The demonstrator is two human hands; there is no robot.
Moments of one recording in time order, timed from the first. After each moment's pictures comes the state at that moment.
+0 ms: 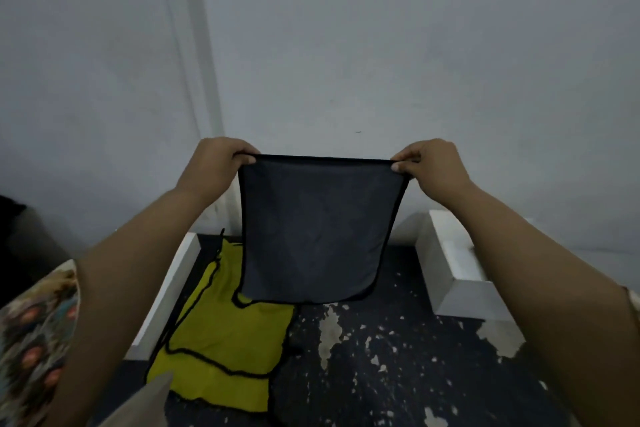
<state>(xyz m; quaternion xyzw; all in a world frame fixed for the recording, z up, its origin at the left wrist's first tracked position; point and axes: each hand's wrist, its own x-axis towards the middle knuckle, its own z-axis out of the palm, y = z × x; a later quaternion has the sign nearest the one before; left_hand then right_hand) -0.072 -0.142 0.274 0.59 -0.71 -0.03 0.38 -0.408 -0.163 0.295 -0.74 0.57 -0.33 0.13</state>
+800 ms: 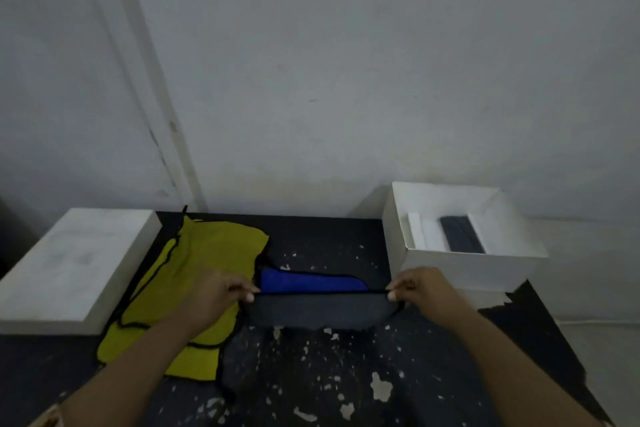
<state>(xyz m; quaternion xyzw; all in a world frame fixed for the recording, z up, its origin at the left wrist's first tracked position) -0.177 -0.028 0.110 0.63 -0.67 -0.31 0.22 -0.540 -0.059 0.118 -0.69 0.60 -0.16 0.37</state>
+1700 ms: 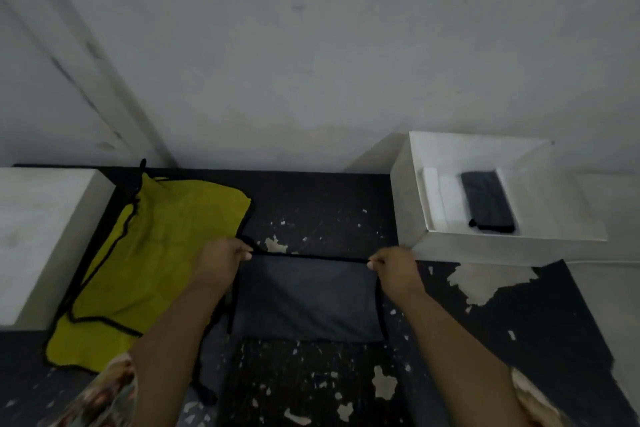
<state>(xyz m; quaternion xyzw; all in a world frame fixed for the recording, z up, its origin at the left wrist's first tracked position) -0.197 -0.132 -0.005 0.75 -0.56 -0.32 0.16 -0.503 -0.140 -0.011 -0.60 0.72 -0.11 0.34</state>
